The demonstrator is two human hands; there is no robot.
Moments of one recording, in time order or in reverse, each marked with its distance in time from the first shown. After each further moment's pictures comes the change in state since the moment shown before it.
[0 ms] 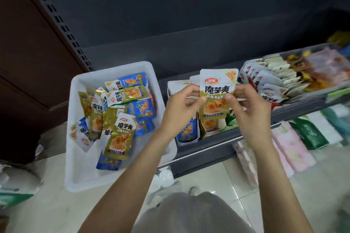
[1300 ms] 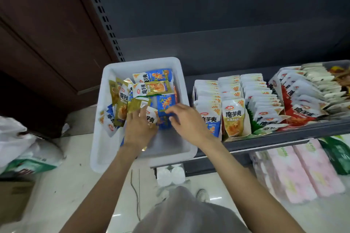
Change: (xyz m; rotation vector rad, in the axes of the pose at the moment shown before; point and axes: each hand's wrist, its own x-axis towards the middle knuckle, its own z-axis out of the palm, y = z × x) left_hand -0.062 -0.134 -0.117 1.054 0.195 -0.347; right_hand -0.016 -0.016 0.161 -0.174 -0.635 -0.330
